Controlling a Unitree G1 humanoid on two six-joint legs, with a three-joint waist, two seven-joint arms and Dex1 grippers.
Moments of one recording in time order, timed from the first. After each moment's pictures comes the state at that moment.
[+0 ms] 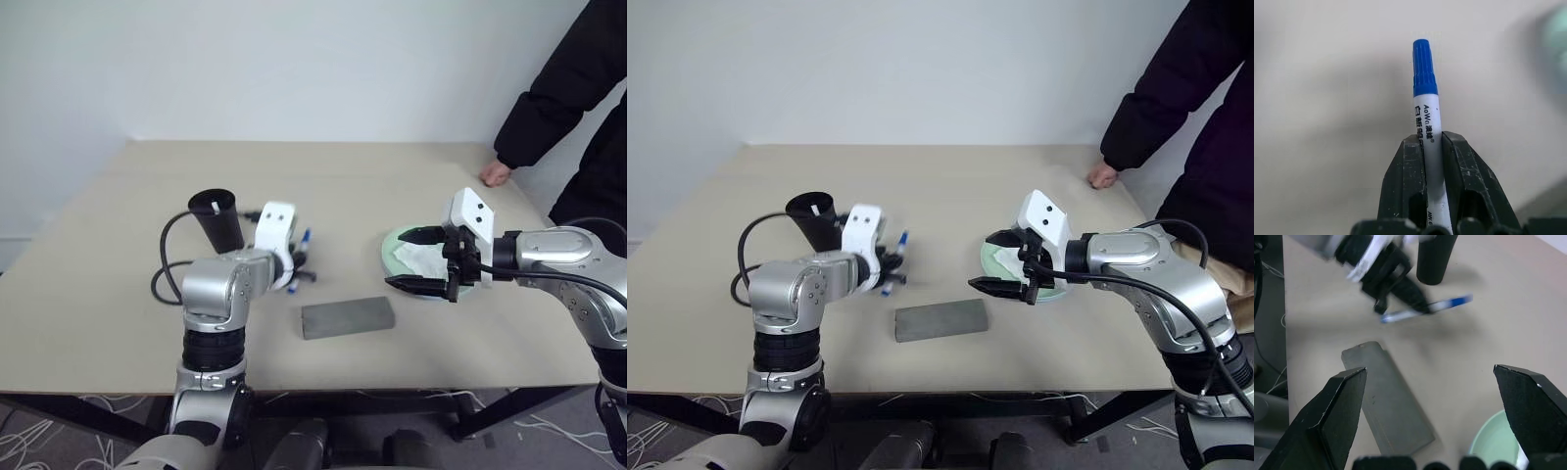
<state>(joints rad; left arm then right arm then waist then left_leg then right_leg) -0.68 0.14 0.04 -0.29 -0.20 1.30 -0.21 -0.54 -0.80 0.12 -0.40 0.55 0.83 0.91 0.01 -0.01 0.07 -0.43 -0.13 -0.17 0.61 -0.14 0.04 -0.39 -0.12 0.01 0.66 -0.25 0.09</state>
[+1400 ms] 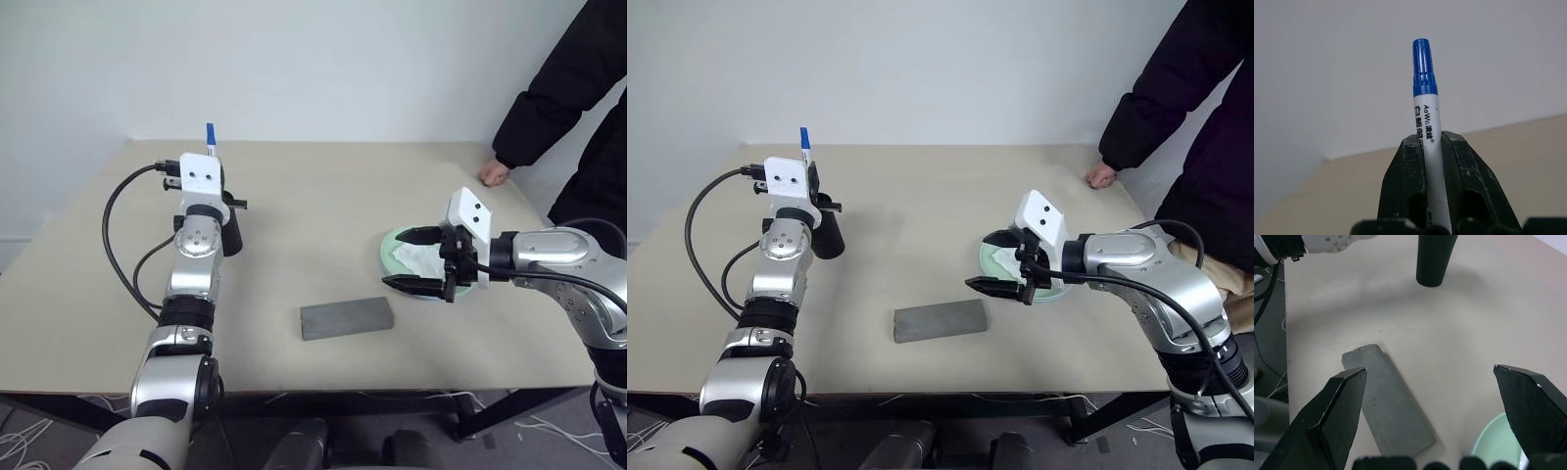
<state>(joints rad) -0.75 0.35 0.14 0.70 0.03 -0.17 0.02 -0.54 -0.78 0.12 -0.40 0.55 0.85 0.90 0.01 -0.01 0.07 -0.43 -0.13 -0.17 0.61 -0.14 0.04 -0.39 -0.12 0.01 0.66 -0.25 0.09</state>
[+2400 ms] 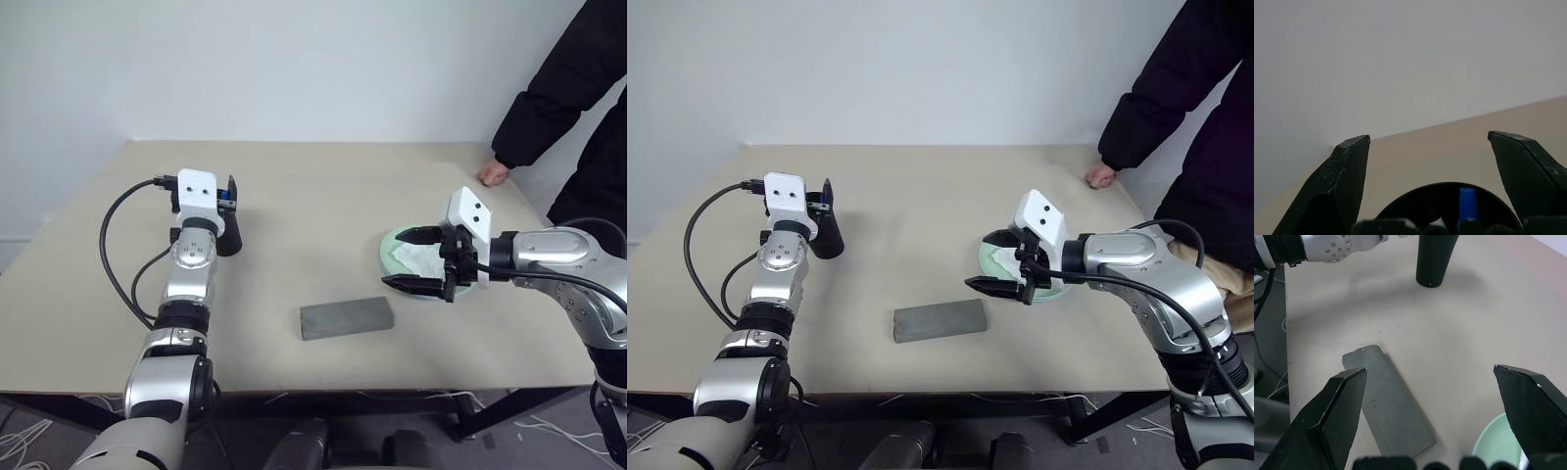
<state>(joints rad) -0.75 0.38 0.14 0.82 0.02 -0.25 -0.01 -0.54 -0.78 0.12 -0.41 0.56 0.85 0.90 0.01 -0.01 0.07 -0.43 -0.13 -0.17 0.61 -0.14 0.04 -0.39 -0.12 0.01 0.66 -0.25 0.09</state>
